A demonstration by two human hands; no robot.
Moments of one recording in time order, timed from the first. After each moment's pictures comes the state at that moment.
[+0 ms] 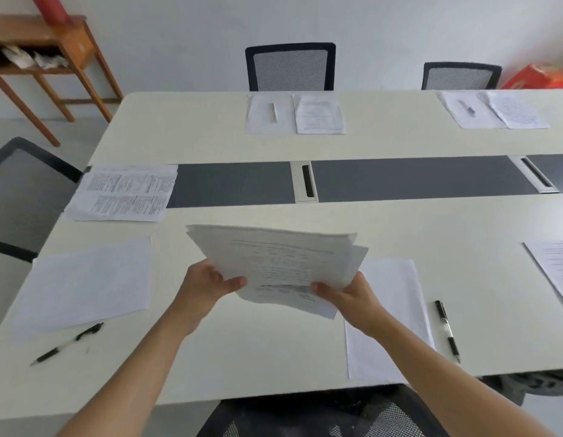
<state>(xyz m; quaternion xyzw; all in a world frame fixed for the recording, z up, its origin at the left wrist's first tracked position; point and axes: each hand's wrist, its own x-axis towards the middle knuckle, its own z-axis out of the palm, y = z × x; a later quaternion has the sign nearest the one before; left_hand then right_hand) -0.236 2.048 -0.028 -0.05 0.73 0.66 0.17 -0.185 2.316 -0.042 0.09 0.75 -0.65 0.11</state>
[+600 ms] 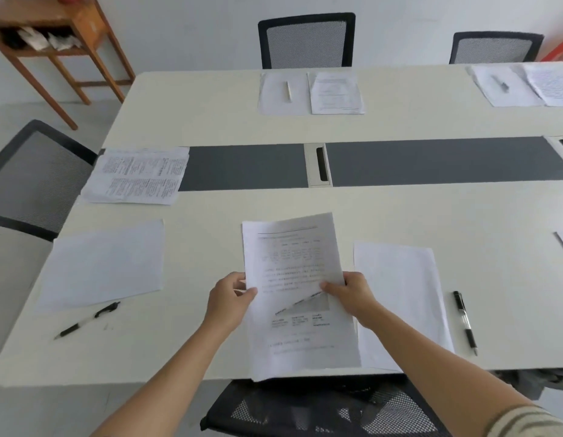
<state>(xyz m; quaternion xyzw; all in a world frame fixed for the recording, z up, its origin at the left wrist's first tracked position) -0.205 2.063 -0.085 -0.14 0.86 0.46 0.19 -0.201 2.317 -0.121 0.25 0.76 -0.57 0.20</state>
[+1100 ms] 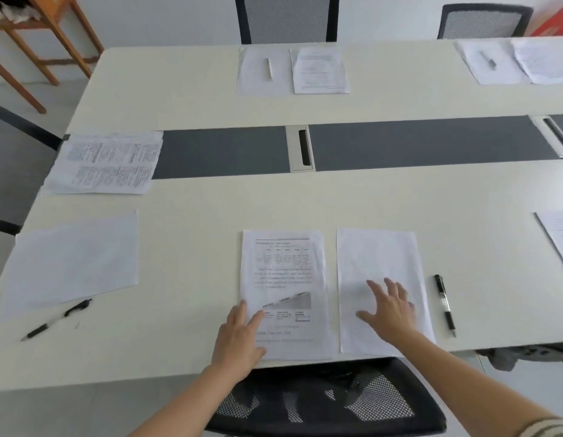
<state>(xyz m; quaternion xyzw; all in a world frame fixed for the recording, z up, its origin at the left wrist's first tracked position) -0.139 2.098 -0.167 0.11 0.94 0.10 0.30 -0.136 2.415 -0.168 0.18 0.95 -0.09 0.26</state>
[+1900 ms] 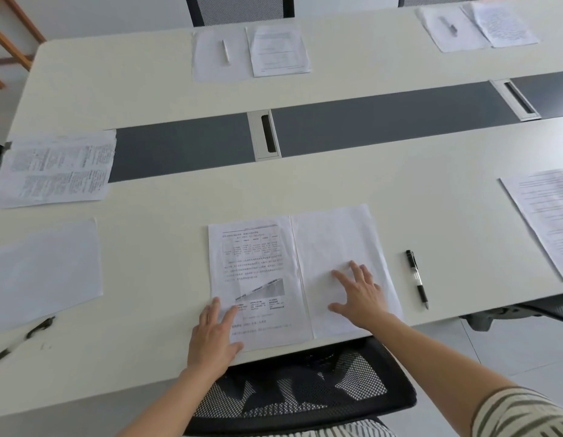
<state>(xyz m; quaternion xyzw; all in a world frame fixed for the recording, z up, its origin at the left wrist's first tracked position) -0.139 2.101 -0.184 0.10 0.95 0.08 0.27 -0.131 2.421 -0.185 0.13 0.94 -0.13 0.28</state>
